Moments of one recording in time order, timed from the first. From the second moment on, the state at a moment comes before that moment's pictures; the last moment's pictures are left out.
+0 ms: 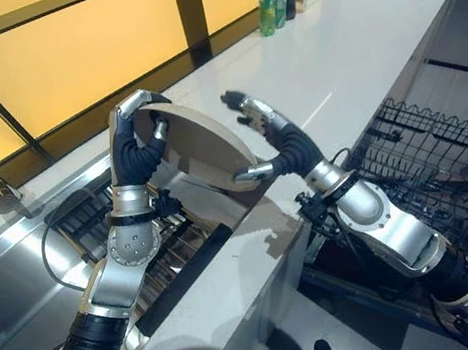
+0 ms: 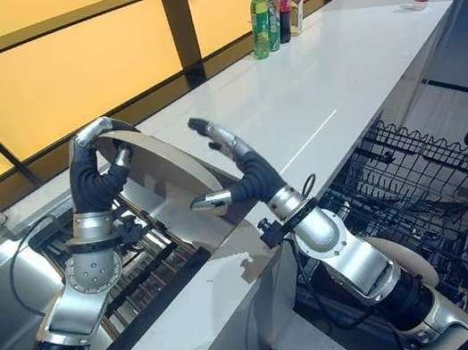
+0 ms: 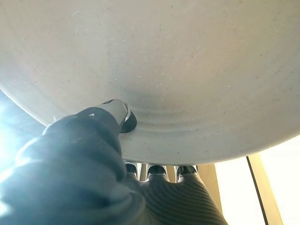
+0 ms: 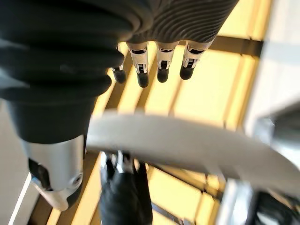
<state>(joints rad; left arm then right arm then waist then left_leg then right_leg) -0.29 0.57 -0.22 -0.18 0.11 -0.29 0.46 -0.38 -0.48 0.53 -0.39 0.36 0.08 -0.10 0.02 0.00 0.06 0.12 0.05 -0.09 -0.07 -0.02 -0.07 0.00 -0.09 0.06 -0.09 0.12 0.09</state>
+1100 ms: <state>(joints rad) -0.32 0.50 -0.24 -0.19 0.02 -0.24 0.46 -0.41 -0.43 0.59 -0.38 0.30 0.20 -0.27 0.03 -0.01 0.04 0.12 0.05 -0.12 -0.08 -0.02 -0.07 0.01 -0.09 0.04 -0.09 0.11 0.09</state>
